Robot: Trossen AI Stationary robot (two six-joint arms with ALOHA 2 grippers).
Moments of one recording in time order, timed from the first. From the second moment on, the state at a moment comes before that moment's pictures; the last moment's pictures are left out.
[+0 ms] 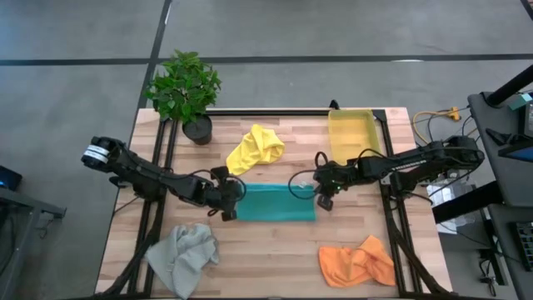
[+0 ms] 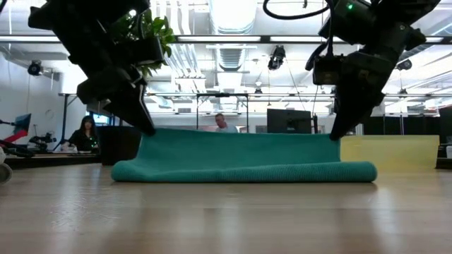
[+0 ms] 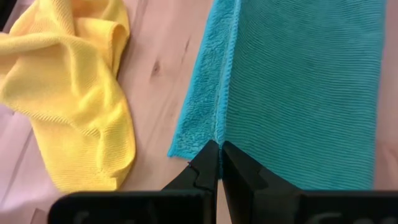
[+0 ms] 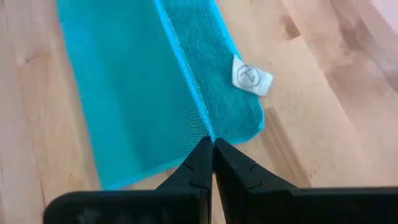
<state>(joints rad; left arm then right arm) -0.27 1.43 0.76 -0.35 -0.48 -0.31 0.03 1.29 0.62 -0.33 0.00 0.44</state>
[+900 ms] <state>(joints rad) -0.22 1.43 0.74 -0.25 -0.53 -0.31 -0.04 1.29 0.62 -0.33 0.04 0.52</state>
